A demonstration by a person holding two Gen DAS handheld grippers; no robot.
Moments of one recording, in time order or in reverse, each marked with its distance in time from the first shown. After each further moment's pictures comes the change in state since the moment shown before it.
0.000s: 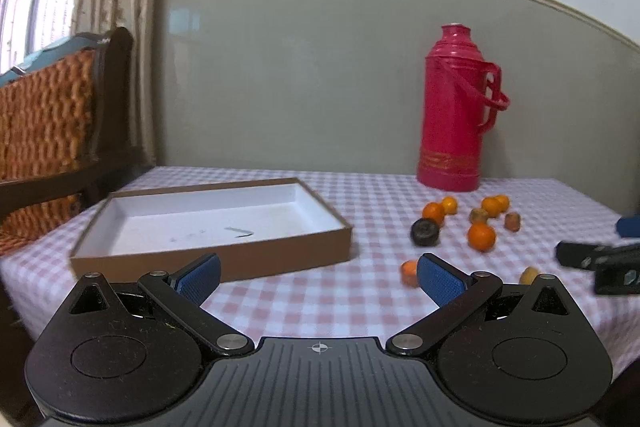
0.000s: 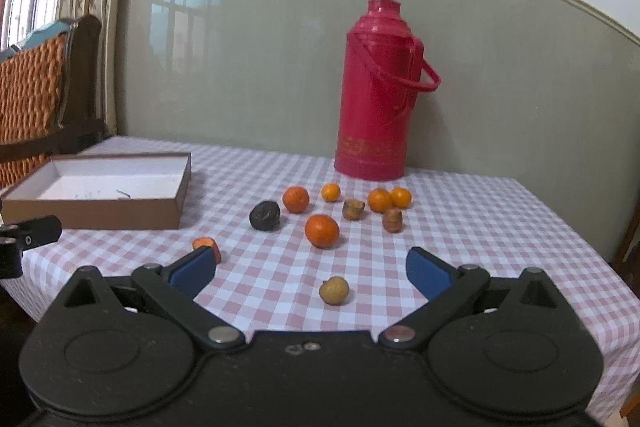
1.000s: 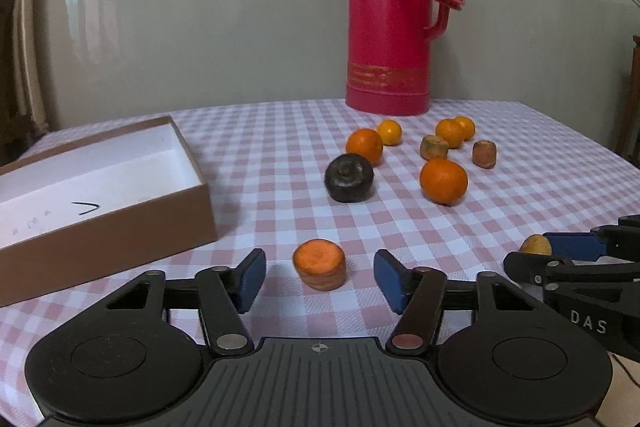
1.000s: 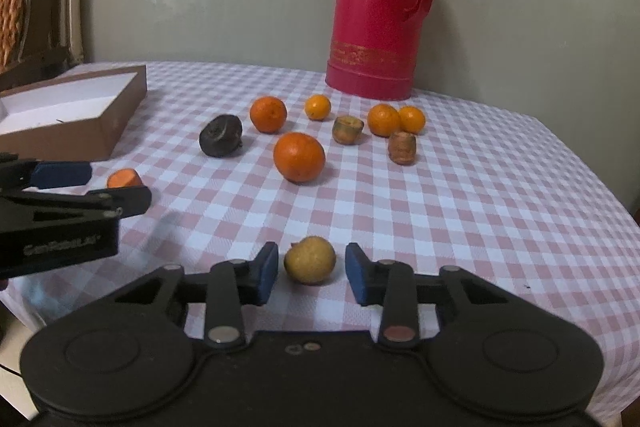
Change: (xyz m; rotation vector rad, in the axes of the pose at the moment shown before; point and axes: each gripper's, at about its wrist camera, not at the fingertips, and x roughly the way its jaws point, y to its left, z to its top) left arm 0.139 -0.086 -0.016 0.119 0.220 -0.161; right arm 0.110 -0.020 -0.028 -0.012 0.216 -0.018
